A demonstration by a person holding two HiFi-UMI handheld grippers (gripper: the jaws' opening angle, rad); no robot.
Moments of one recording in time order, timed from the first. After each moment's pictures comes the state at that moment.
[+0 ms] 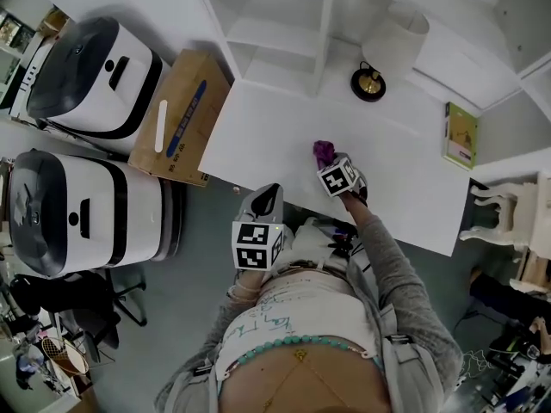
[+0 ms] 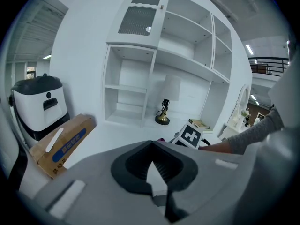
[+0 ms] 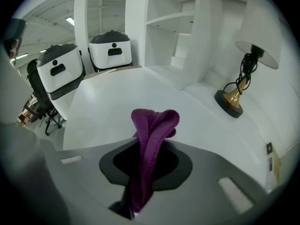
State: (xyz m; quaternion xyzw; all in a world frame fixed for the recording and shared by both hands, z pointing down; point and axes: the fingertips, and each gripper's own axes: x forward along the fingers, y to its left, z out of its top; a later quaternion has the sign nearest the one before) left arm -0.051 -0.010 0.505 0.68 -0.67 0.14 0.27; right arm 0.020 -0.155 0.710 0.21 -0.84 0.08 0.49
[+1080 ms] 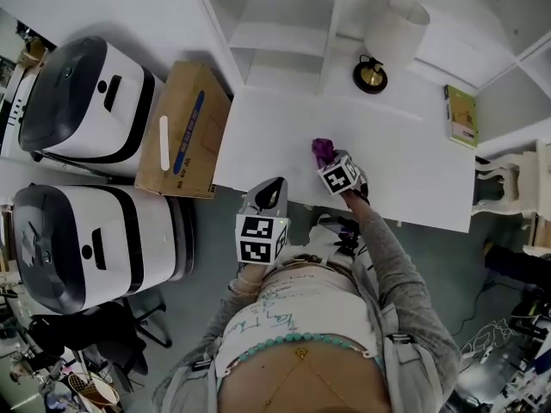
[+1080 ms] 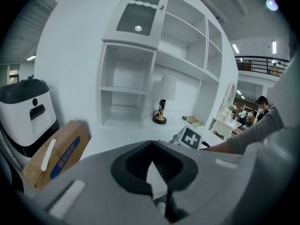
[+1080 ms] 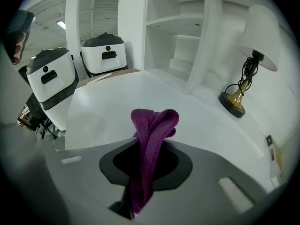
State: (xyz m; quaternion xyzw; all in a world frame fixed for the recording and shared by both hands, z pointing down) left arm -0.110 -0.012 0.500 0.73 -0.61 0.16 0.25; right arm -0.028 -0.134 0.710 0.25 -0.84 0.11 0.48
